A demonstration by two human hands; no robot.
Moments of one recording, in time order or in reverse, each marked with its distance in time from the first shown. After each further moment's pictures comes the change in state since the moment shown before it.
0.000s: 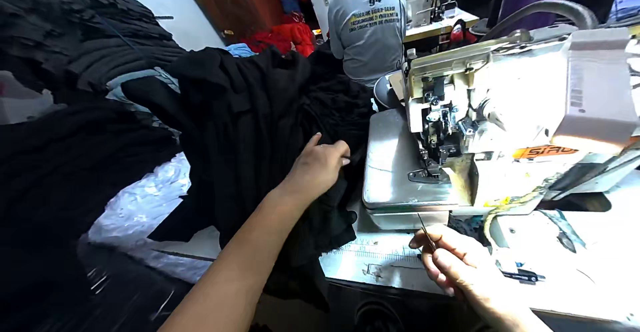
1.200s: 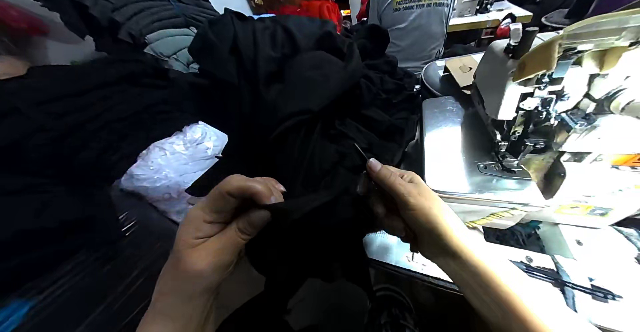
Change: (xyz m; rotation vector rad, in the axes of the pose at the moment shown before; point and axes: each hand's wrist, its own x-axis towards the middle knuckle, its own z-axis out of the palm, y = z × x) left_hand -0.173 -0.027 -0.058 -0.777 0.448 0.041; right_hand 0.103 -0.035 0.106 0.218 -0.172 0.395
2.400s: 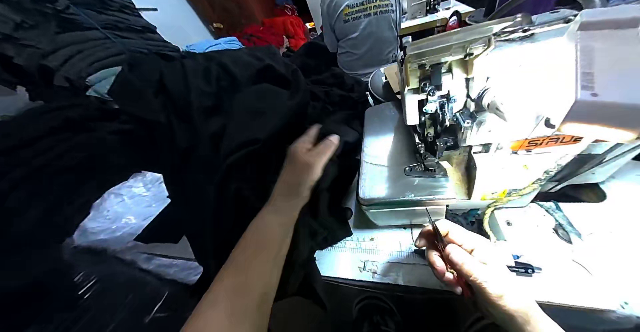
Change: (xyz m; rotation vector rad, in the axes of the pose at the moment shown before) left_hand 0.117 -0.021 0.135 0.174 0.054 -0.465; right_hand -0.111 0.052 -0.100 -0.110 0.142 -0.387
